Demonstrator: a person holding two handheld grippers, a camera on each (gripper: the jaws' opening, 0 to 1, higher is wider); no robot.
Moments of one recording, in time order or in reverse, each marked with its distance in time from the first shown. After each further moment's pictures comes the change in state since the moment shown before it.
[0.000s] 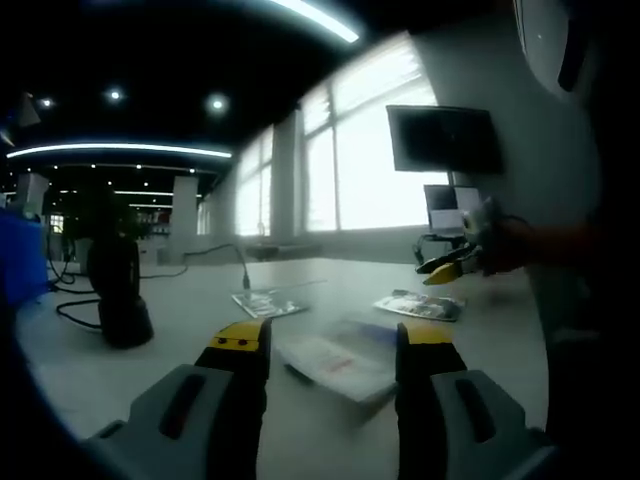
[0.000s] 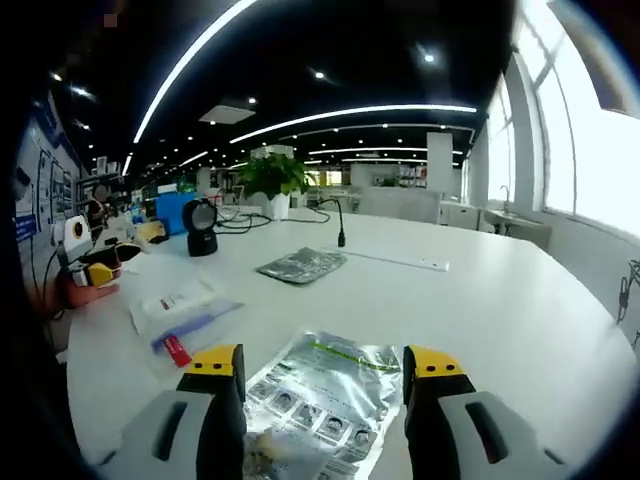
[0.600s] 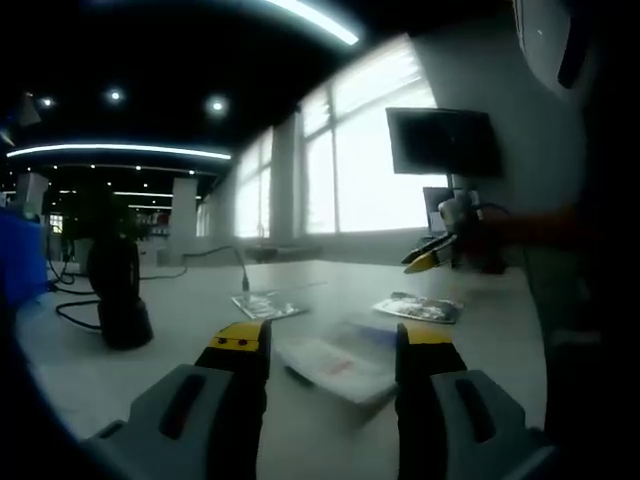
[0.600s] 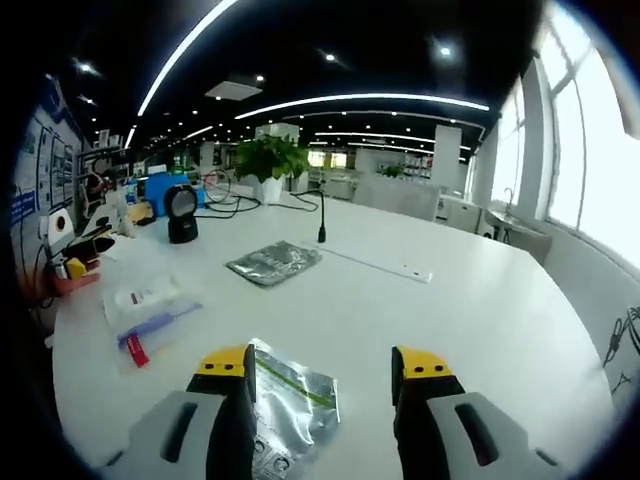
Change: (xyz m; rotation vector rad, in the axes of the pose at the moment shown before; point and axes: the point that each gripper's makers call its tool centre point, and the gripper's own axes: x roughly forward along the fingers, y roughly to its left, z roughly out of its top) left arm -0.002 0.000 0.003 -0.007 -0.012 -0.005; right arm 0.023 -0.048 0.015 -0.075 0.089 -0.005
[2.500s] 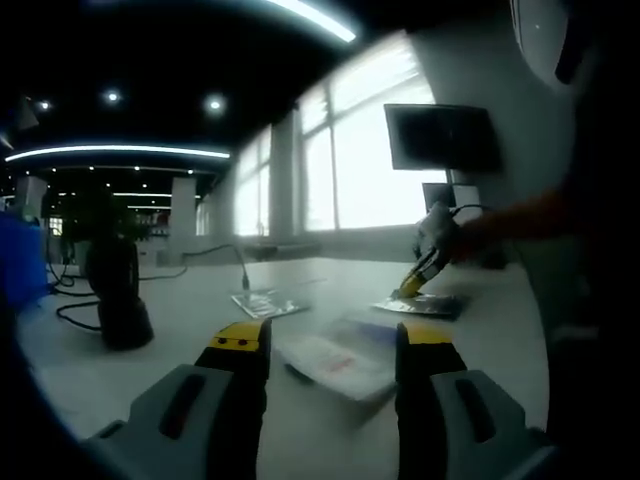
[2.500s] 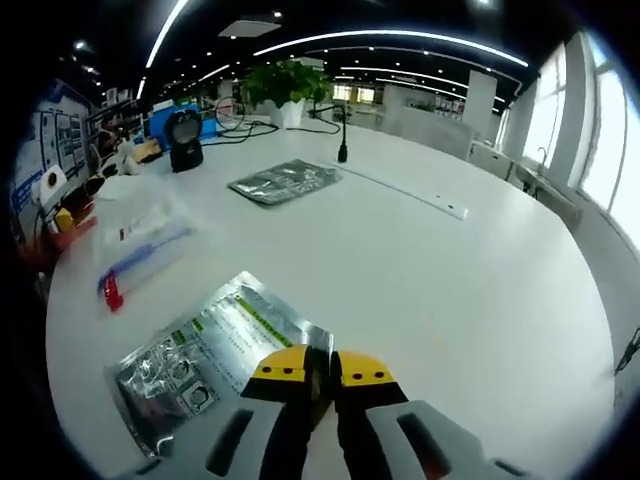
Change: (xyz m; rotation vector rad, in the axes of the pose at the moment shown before) left arm 0.001 -0.002 -0.002 0.018 0.015 -0.002; right arm 0.034 0.007 -0.063 -0.067 0.305 0.111
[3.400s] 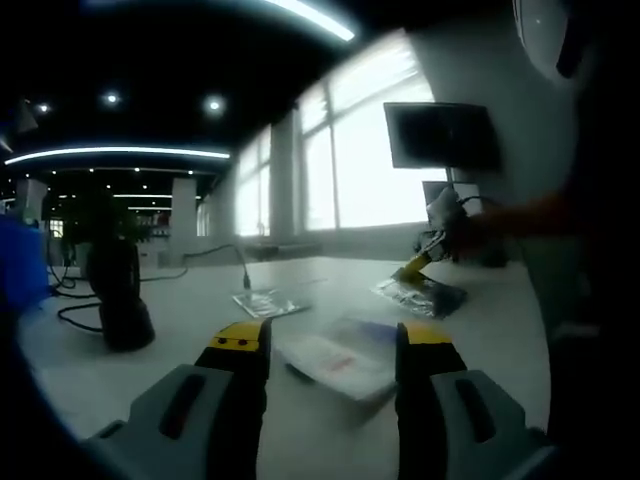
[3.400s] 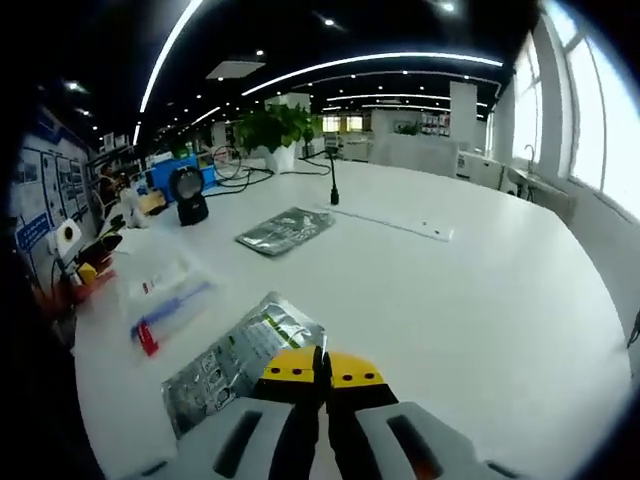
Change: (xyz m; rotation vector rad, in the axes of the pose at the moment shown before) left arm -0.001 0.000 0.000 0.009 0.004 0.004; right arm -0.038 -0.003 0.030 0.182 -0.162 0.044
